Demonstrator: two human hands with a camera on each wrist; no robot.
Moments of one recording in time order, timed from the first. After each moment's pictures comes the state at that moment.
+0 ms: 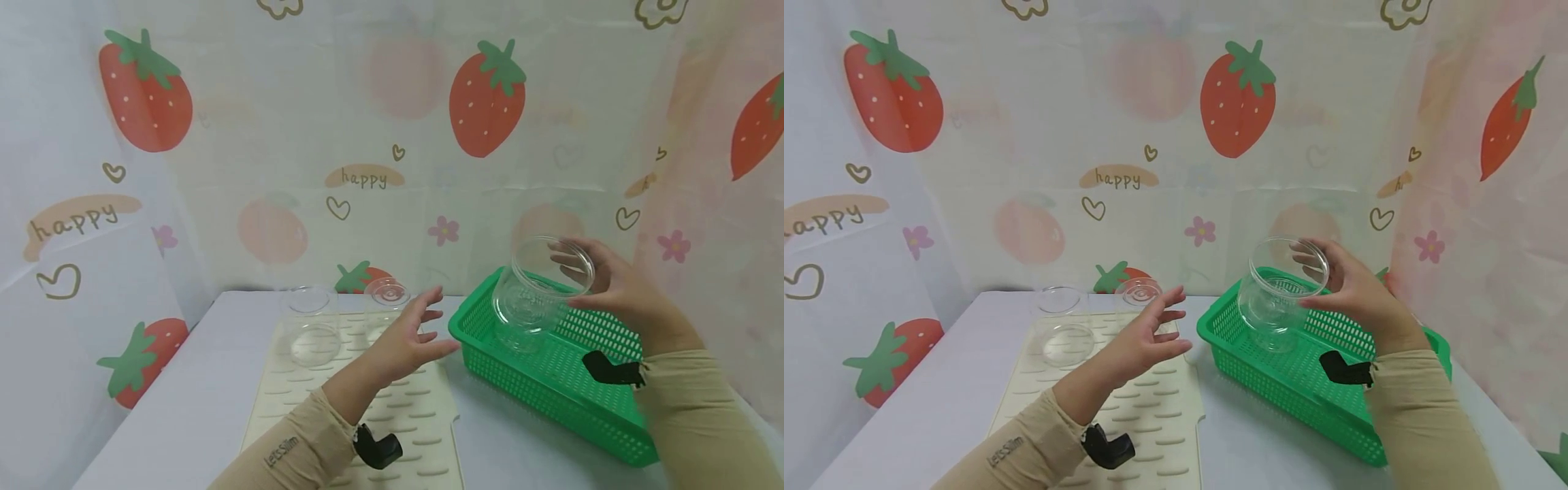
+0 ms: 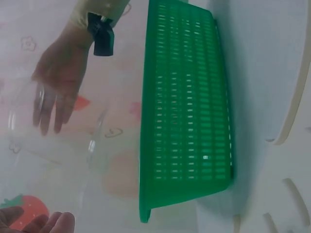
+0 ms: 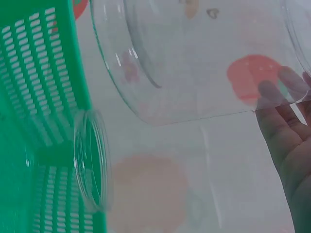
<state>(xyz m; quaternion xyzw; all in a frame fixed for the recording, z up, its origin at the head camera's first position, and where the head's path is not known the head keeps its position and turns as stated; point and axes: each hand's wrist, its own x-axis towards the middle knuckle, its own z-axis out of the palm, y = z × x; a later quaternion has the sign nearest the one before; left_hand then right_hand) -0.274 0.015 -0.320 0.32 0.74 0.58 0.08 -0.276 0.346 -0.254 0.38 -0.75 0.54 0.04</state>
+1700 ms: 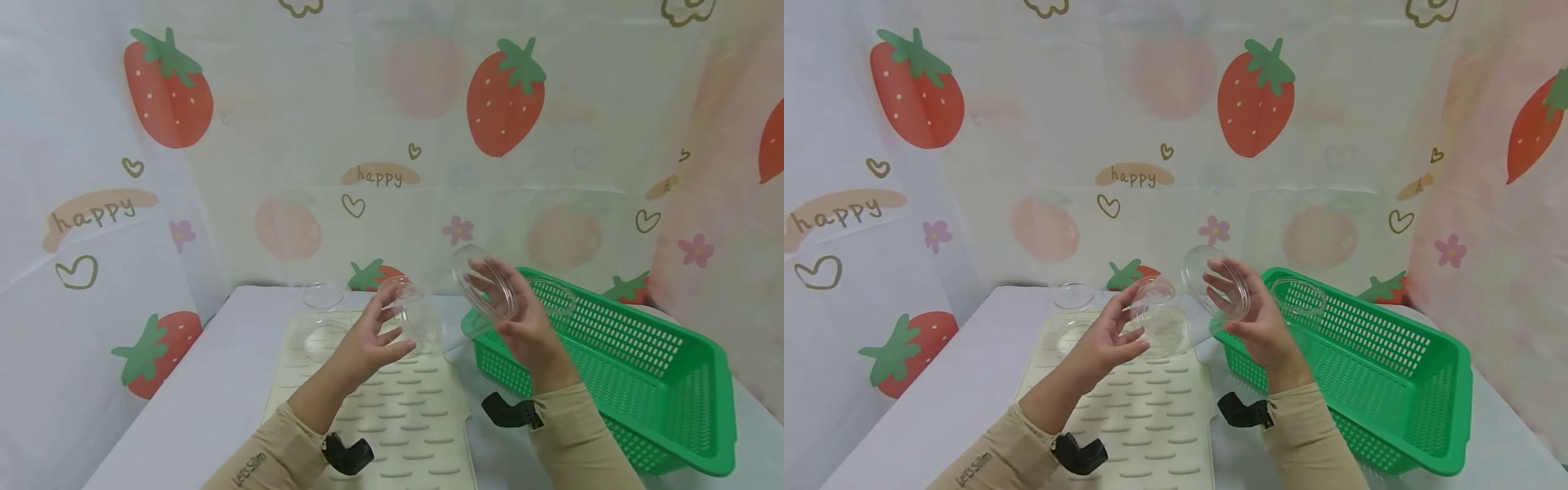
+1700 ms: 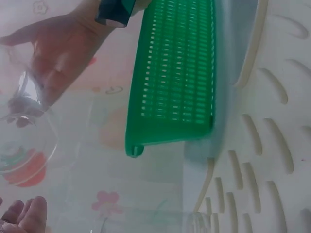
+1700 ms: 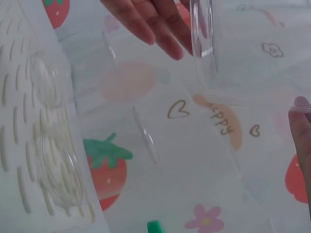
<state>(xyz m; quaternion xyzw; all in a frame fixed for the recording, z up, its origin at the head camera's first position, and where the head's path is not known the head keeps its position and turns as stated) -0.278 -0.049 -0.340 0.32 0.67 0.67 0.04 -0.295 0.206 -0.318 0.53 -0.44 0.72 0.05</state>
